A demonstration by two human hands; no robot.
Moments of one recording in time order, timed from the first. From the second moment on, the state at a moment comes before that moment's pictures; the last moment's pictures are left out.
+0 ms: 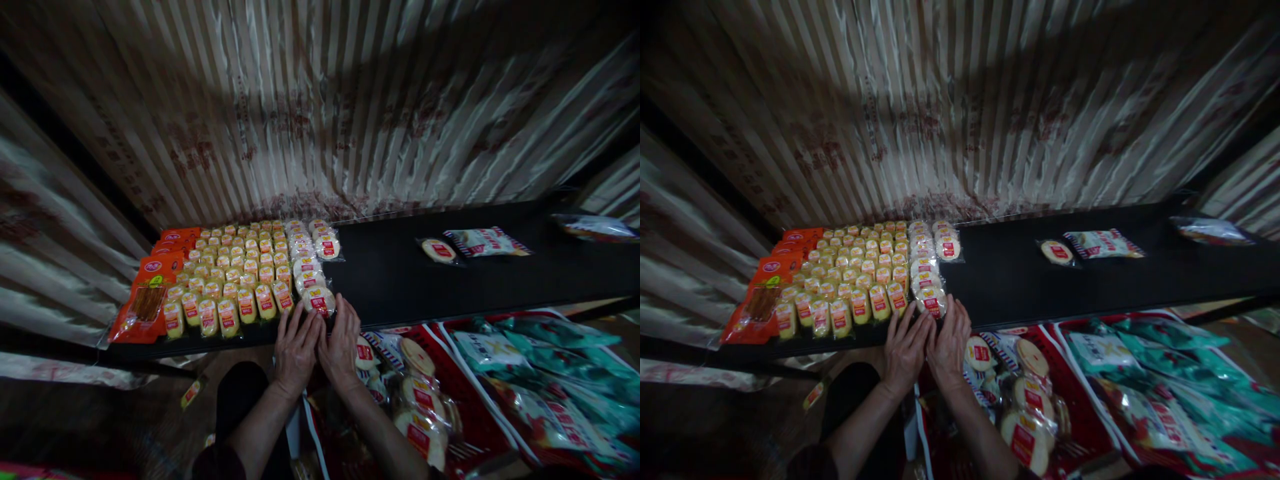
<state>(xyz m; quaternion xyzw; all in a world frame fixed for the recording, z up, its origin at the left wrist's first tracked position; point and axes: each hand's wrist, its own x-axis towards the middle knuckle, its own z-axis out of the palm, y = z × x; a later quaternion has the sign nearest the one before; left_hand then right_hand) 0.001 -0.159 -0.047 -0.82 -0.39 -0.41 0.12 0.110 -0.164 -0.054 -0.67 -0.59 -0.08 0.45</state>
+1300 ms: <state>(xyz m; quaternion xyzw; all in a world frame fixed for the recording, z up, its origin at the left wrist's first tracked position) 0.004 -0.154 -0.040 -0.78 -0.46 -0.40 0.11 0.121 -0.142 -0.043 -0.66 -0.63 -0.02 0.41</state>
